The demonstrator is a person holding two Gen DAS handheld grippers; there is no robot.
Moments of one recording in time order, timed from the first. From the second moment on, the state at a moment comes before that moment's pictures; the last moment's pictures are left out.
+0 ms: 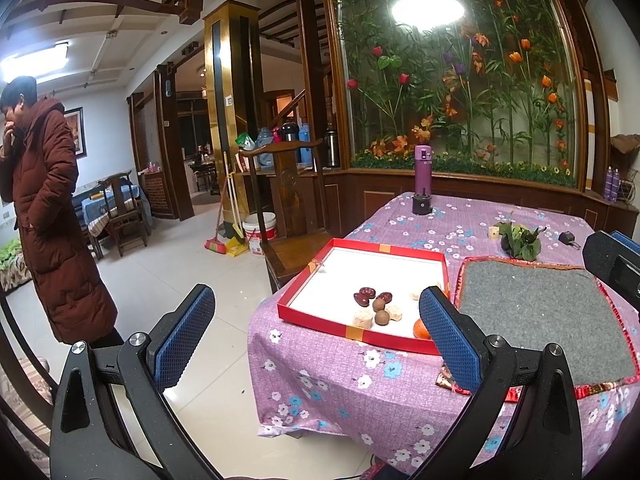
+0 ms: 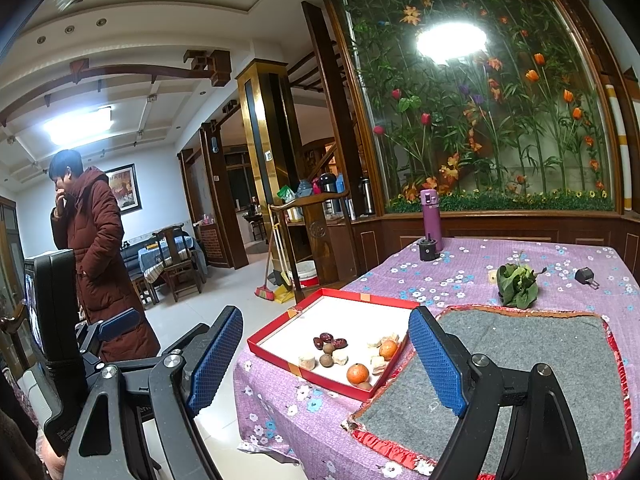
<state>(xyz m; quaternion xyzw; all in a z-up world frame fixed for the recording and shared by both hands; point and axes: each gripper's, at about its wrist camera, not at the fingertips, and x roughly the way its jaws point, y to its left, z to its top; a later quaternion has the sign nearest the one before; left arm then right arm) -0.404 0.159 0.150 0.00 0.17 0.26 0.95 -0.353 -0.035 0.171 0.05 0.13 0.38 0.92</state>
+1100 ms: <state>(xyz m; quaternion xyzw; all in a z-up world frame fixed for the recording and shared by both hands) -0.404 0.208 0.166 -0.02 0.18 0.39 0.90 -0.272 0.030 0.172 0.10 0.22 0.46 0.86</state>
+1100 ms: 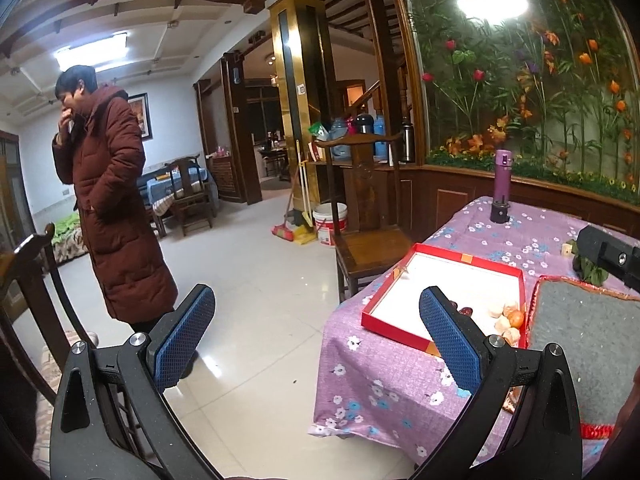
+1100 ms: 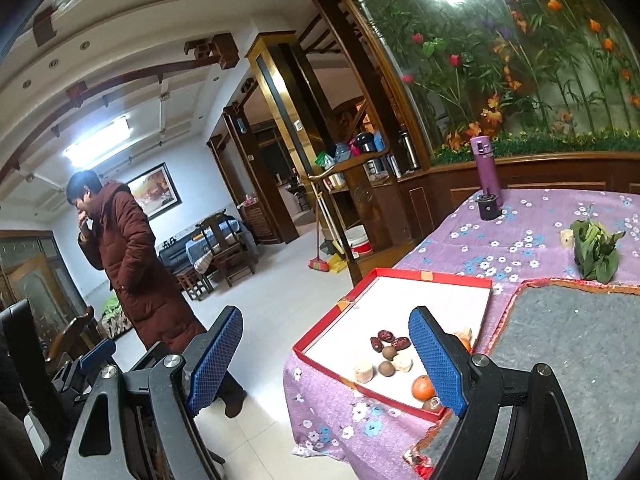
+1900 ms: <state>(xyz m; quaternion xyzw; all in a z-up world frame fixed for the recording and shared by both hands) -0.353 0.192 0.169 0.01 0.21 0.37 0.90 -0.251 0.010 0.178 0.11 0.20 0.45 0.86</state>
